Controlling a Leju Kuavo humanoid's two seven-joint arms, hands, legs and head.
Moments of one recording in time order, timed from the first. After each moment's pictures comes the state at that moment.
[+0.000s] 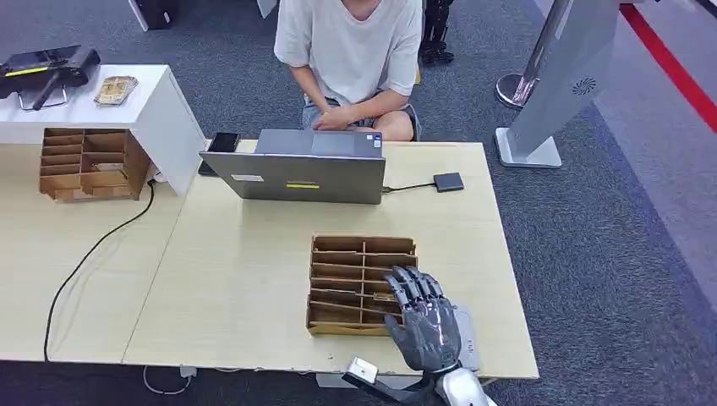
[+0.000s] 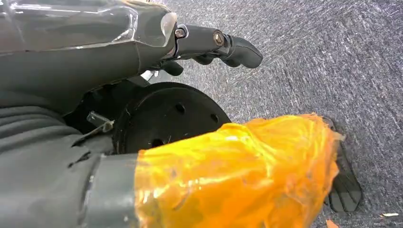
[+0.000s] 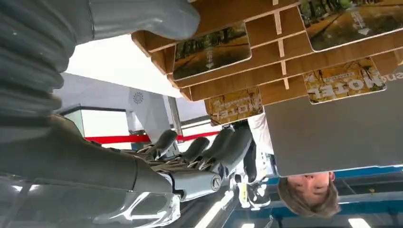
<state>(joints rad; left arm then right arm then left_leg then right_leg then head) -0.17 -0.26 -0.34 0.00 1.54 0.55 -0.06 -0.08 -0.05 0.64 -1.26 1.34 -0.64 0.11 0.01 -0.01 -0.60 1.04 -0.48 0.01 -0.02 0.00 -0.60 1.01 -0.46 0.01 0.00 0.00</state>
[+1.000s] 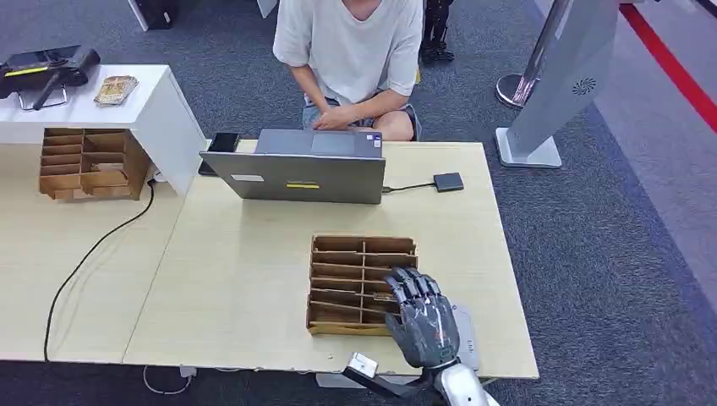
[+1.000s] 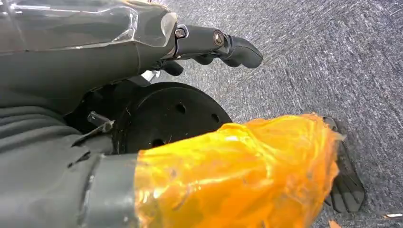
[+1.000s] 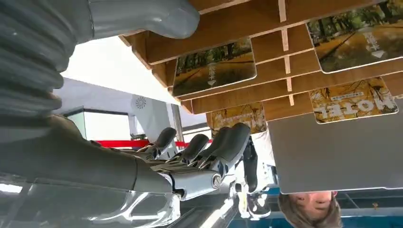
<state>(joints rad) -0.17 -0.26 -0.35 0.00 1.54 0.55 -0.05 -0.10 -0.05 0.65 -1.22 1.32 -0.60 0.11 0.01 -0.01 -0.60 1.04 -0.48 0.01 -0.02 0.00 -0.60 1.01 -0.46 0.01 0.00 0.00</state>
